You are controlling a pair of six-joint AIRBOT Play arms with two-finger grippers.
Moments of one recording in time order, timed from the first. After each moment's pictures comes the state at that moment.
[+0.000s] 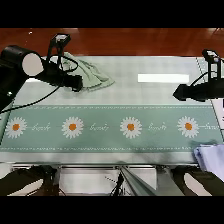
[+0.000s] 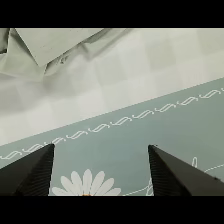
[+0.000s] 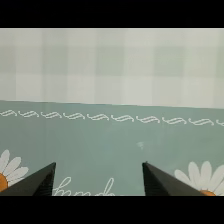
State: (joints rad) left arm -0.40 -1.23 1.31 1.57 -1.19 -1.67; right arm -0.04 -1.00 1.03 -1.39 1.18 1.53
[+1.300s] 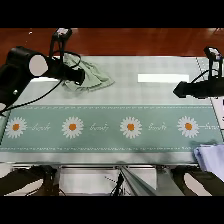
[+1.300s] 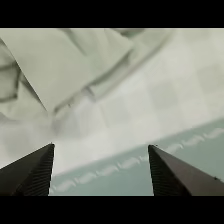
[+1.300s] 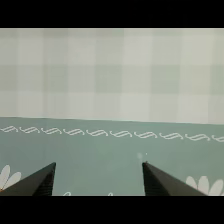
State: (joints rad) left arm -0.39 -1.27 1.31 1.63 -1.00 -1.64; right arm -0.04 -1.00 1.03 -1.39 1.12 1.53
